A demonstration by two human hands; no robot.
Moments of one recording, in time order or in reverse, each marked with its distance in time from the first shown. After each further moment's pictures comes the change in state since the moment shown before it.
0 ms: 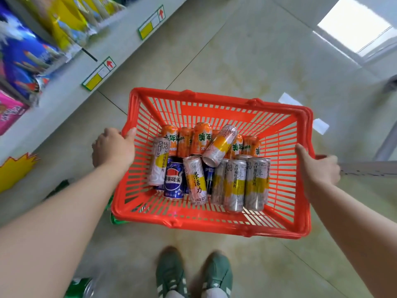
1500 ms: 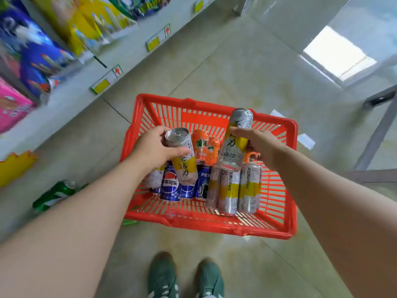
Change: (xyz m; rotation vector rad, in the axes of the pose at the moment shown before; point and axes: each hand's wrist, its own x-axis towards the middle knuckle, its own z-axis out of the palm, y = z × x) left_hand -0.034 0.035 0.000 -0.576 -0.491 0.325; right_hand -0.053 -0.081 0.030 0.151 -0.807 -0.242
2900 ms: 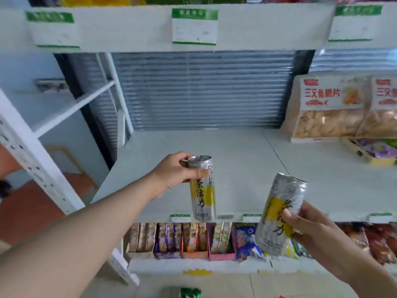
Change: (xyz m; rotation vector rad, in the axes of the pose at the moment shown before) left_hand -0.431 0.236 -0.516 -0.471 0.717 0.103; right_hand -0.483 -0.393 0.132 -0.017 -0.910 -0.677
